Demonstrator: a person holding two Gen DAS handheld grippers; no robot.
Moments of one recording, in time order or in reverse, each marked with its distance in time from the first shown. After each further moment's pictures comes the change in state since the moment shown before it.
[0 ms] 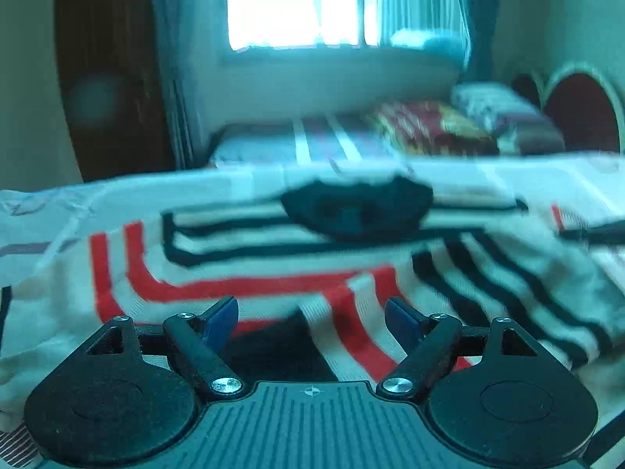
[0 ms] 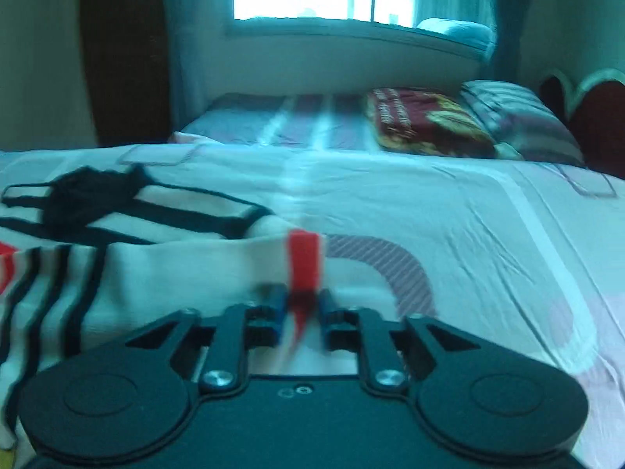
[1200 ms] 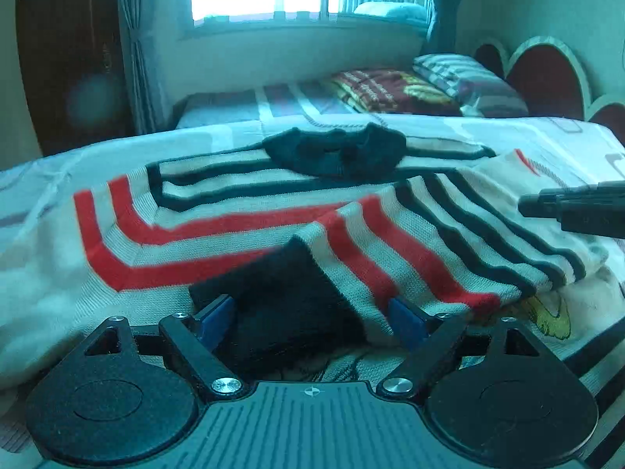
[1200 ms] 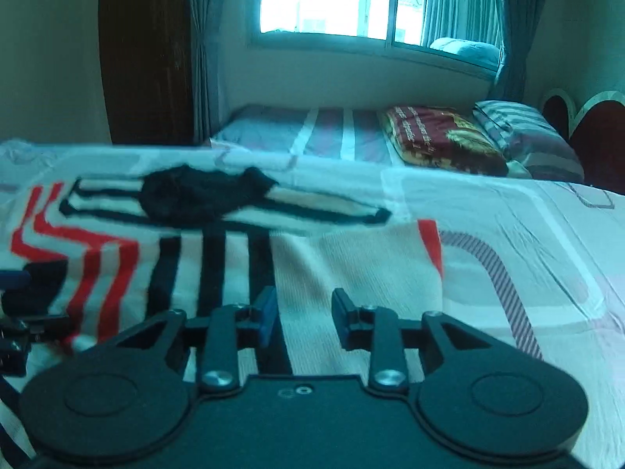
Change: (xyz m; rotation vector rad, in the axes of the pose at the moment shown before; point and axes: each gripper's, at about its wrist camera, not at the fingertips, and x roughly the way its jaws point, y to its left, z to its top) left arm -0.011 0.036 -0.027 0.014 0.040 -0.145; right arm -0.063 0.113 -0.032 -0.066 0.012 0.001
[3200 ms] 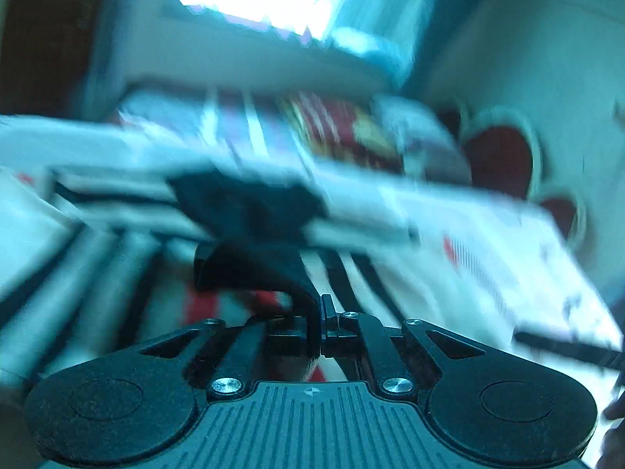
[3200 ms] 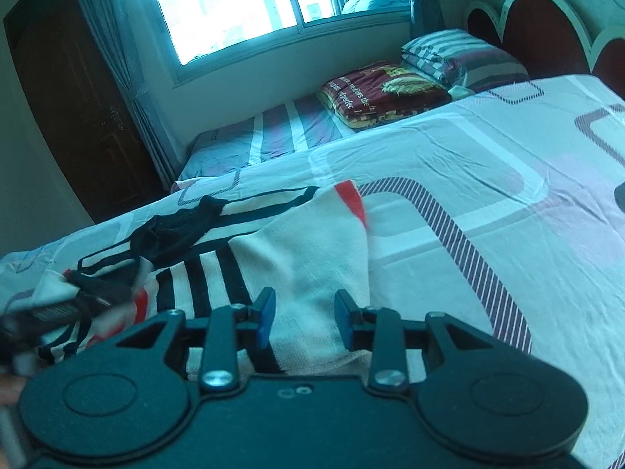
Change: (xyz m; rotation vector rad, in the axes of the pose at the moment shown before) left arm 0.018 -0.068 0.053 -0.173 0.002 -0.260; right arm -0.066 -0.059 -0.016 0.429 -0.024 0.044
